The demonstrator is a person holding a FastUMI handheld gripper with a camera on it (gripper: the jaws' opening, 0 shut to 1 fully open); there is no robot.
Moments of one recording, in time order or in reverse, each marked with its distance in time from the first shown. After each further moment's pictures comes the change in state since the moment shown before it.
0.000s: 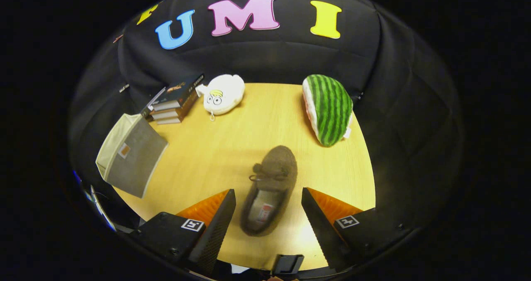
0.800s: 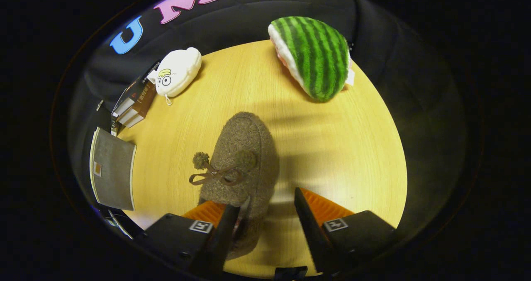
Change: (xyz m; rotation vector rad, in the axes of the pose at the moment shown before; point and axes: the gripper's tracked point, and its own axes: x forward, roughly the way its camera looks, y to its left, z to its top) arm 0.100 -0.031 -0.031 0.229 0.216 0.000
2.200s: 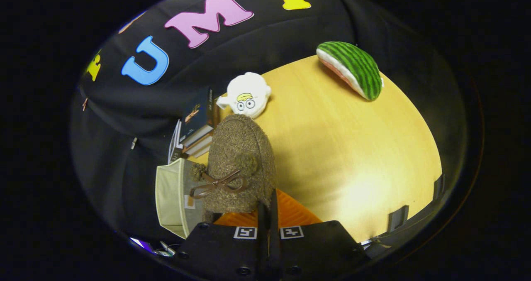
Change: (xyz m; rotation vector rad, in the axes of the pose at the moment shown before) arm -0.134 0.250 0.019 0.265 -0.132 0.196
